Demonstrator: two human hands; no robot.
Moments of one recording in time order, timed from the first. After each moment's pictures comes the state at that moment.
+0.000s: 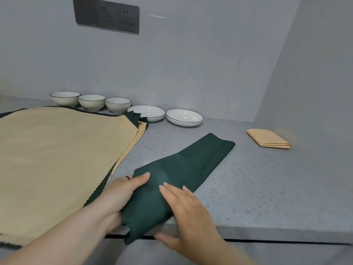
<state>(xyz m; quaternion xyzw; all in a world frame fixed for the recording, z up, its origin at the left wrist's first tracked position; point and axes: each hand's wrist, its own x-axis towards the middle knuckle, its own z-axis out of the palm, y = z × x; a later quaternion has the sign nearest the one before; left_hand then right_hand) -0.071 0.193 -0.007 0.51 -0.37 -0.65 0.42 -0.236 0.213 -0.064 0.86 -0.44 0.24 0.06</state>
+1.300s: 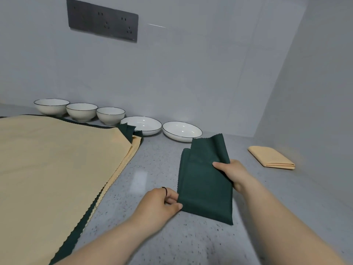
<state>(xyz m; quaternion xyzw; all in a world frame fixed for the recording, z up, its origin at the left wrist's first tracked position) -0.124 0.106 -0.044 0.49 -0.71 -0.37 0.34 -0.328 0.065 0.018 0.44 -0.64 0.46 -0.43</state>
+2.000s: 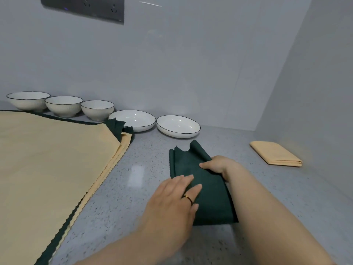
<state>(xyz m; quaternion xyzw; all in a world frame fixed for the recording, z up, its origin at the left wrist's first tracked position) -0.159 0.099 -0.028 0.46 -0.86 -0.03 0.23 -0.324 -0.004 0.009 0.49 -0.75 0.20 -0.40</state>
